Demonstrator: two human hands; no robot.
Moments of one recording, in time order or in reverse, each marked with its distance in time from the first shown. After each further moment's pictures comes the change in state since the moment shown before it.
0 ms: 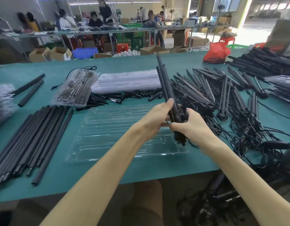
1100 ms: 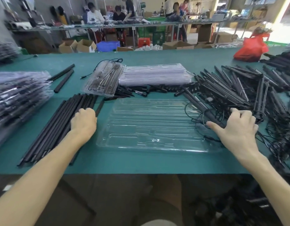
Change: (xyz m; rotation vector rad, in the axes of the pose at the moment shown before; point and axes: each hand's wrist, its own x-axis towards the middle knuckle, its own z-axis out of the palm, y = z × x) left_hand -0.098 -0.025 -0.267 1.568 0.896 -0.260; right_hand 0.002 0.034 0.001 -0.839 0.408 -0.065
